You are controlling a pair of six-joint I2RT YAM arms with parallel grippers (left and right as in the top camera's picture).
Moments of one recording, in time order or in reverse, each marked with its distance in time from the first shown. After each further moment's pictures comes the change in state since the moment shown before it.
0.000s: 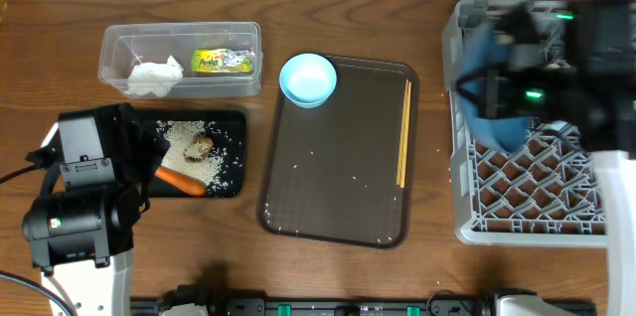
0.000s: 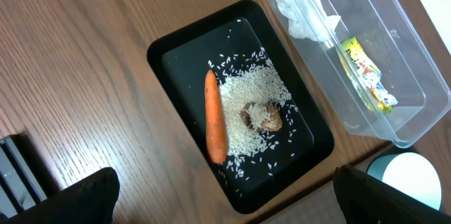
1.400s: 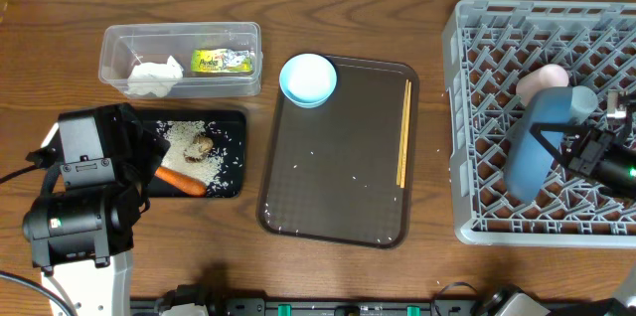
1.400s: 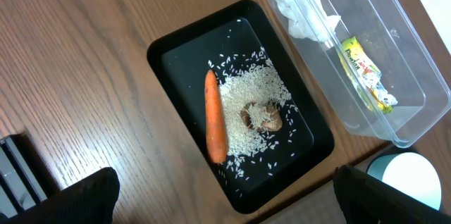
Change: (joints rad) left arm 0.000 0.000 0.000 0.001 0.000 0.000; right arm -0.695 -0.037 -0.479 -0.112 -0.652 -0.476
